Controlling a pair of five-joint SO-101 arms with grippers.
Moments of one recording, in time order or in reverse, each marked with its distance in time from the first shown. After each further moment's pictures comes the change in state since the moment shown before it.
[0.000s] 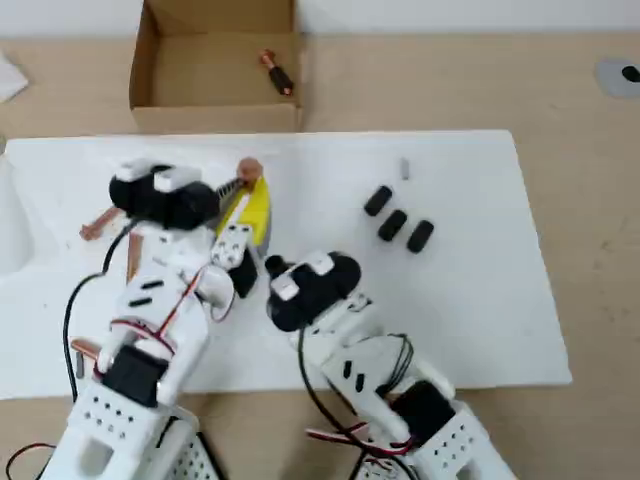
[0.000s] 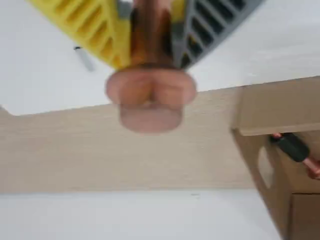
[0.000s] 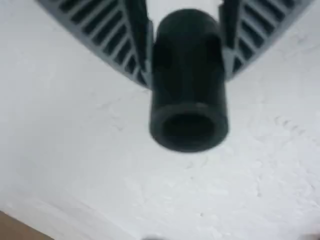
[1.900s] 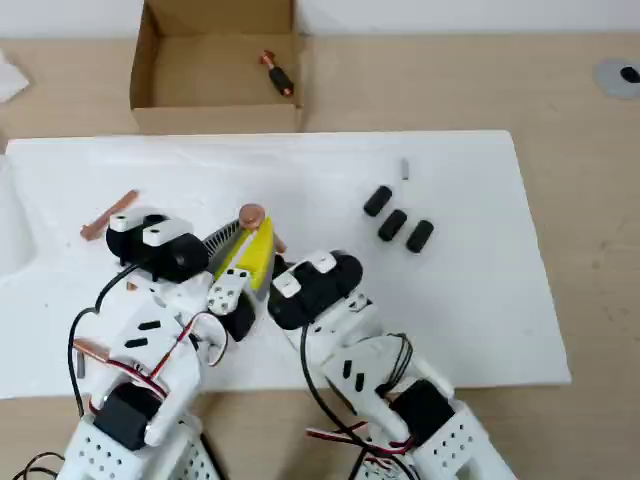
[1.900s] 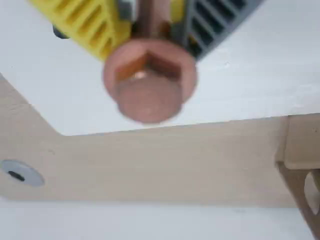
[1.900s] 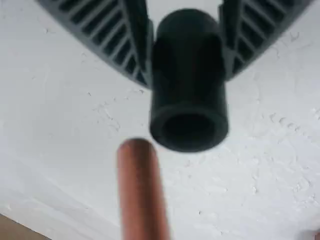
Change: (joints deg) left arm 4.4 -22.9 8.9 11.5 3.4; right arm -0.1 0.0 0.0 0.0 -0.4
